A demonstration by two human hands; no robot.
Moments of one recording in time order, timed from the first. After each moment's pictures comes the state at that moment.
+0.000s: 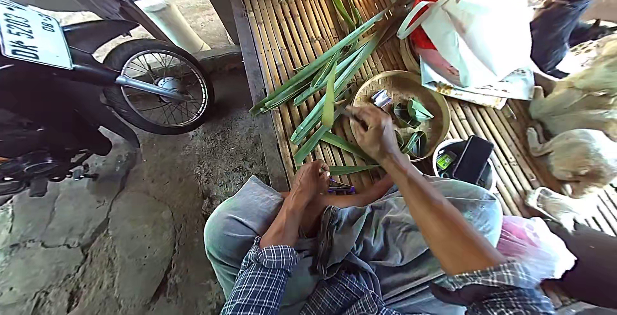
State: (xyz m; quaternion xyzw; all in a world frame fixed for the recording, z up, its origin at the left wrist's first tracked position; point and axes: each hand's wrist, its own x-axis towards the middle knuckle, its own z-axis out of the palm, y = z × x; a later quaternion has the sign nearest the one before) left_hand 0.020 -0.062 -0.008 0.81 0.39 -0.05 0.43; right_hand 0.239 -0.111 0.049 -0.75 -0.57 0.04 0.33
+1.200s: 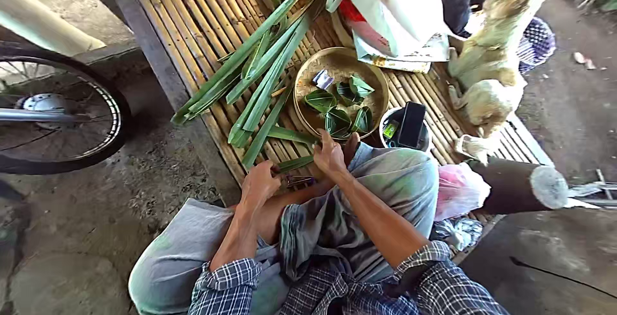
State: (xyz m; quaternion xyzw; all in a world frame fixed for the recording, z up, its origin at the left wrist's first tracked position) left_hand 0.032 -0.050 -0.028 0.81 0.41 -0.18 0.38; right_hand 0.207 -0.174 -0.020 -0.89 -0.25 0.29 0.26
